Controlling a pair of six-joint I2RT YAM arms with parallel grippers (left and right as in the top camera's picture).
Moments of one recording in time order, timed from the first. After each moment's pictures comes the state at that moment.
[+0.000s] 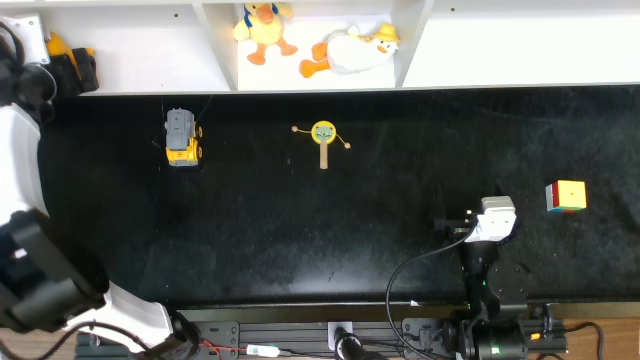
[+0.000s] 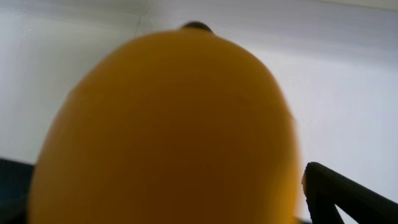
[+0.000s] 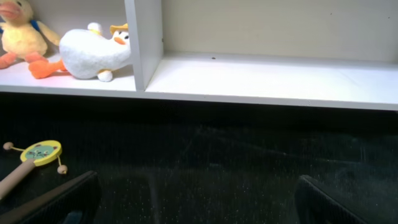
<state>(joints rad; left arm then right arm) 0.46 1.80 1.52 -0.51 0.19 0.18 0.05 0.01 0.09 -0.20 0.01 -0.02</state>
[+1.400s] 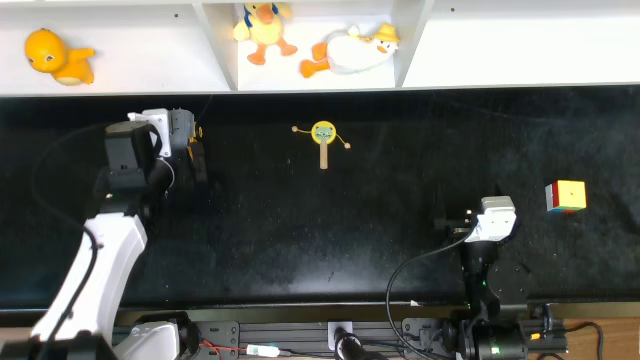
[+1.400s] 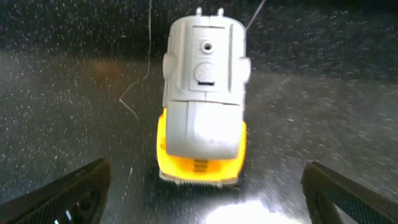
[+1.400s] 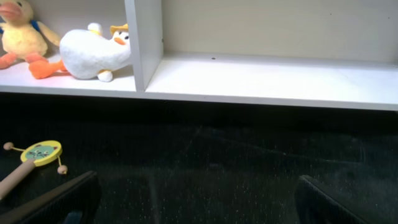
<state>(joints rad) 0.06 1.31 0.69 -0.26 0.01 -0.06 0.05 0.01 0.09 -0.20 0.01 -0.02</state>
